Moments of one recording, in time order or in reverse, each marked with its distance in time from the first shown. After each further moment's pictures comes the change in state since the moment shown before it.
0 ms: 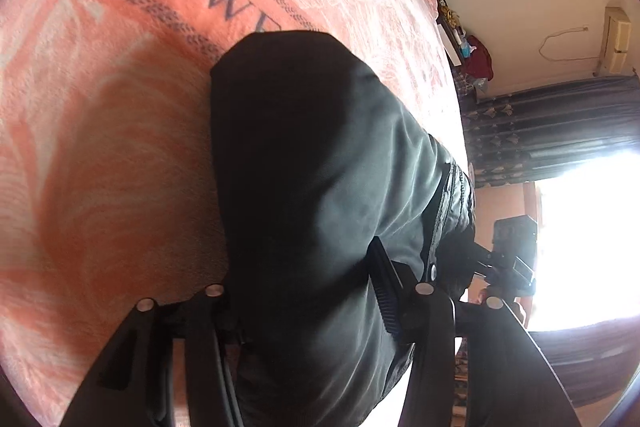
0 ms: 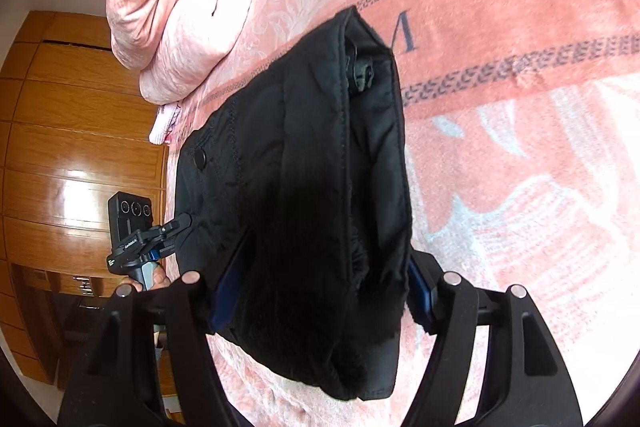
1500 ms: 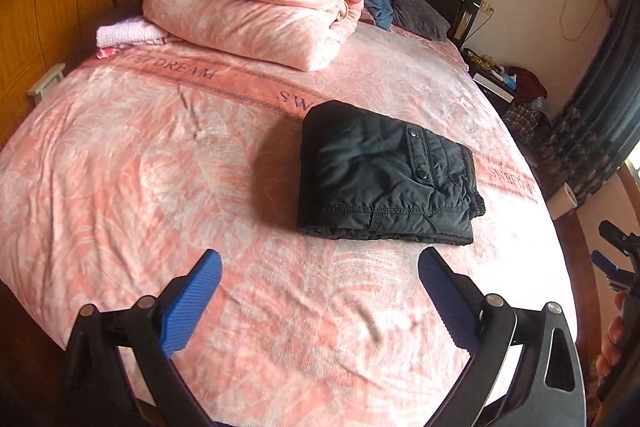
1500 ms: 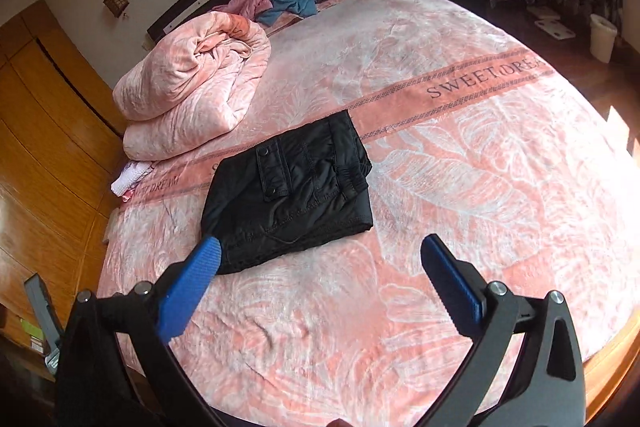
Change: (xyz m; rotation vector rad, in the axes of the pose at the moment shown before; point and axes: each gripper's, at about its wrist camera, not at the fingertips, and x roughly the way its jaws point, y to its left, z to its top) left arm -0.181 -0.135 -0.272 0.251 -0.471 0.514; right arm -0.177 0.154 -0.262 -0.131 -0.561 -0.390
